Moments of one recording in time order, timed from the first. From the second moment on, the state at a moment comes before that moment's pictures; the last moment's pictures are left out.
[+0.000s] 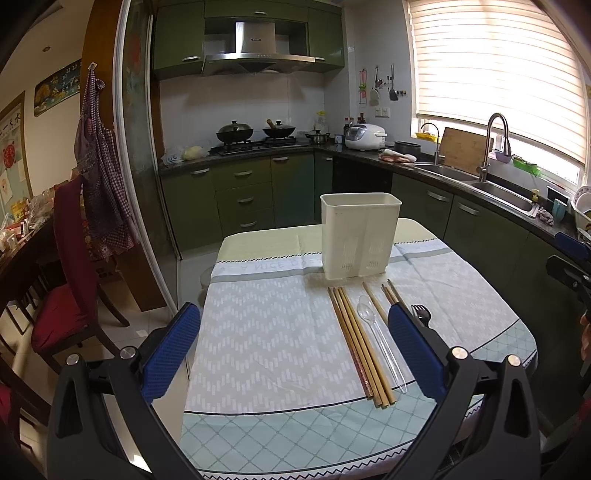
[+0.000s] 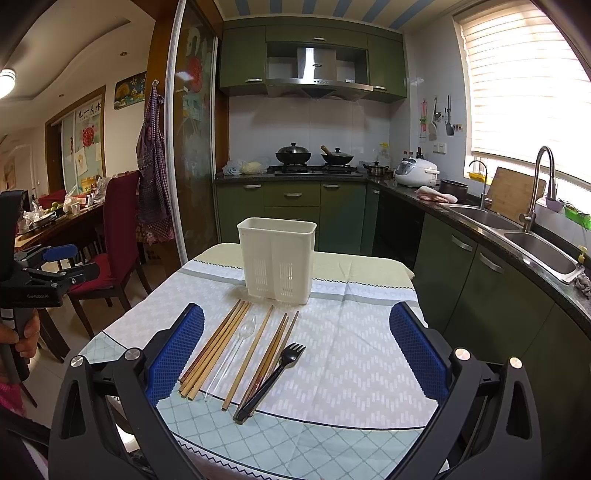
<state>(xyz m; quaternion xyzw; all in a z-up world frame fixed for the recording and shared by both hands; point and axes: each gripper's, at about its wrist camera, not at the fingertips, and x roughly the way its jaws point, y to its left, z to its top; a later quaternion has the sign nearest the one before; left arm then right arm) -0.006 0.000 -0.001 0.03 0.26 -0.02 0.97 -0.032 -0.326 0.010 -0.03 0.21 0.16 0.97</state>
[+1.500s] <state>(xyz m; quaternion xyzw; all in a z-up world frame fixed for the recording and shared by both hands) -0.007 0.004 -0.005 0.03 0.25 -0.01 0.97 -0.029 -0.326 0.007 -0.03 0.21 0.16 0.97</state>
